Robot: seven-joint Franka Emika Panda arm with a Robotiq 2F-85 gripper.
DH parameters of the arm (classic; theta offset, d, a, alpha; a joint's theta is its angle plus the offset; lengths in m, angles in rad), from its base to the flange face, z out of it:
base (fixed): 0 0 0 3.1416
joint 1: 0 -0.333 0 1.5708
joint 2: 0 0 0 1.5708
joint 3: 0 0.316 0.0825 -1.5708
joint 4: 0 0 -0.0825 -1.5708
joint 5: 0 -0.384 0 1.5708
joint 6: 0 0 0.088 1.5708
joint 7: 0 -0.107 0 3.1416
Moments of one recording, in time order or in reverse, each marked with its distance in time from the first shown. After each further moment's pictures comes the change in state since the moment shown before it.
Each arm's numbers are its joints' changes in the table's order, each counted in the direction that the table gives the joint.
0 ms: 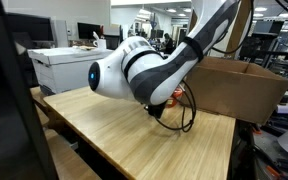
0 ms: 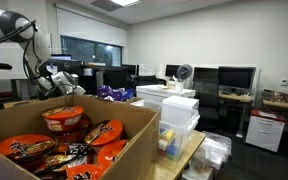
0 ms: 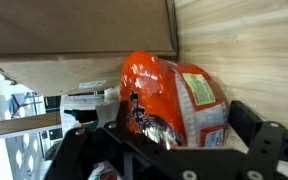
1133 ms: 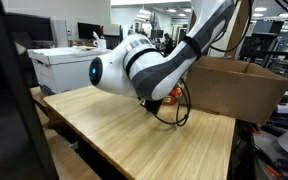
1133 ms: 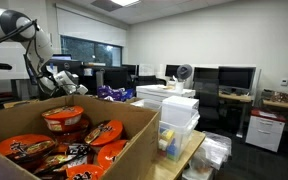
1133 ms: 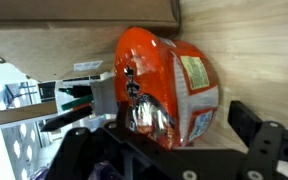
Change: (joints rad) arm 0.042 -0.012 0.021 0.006 0.073 -0.067 -0.001
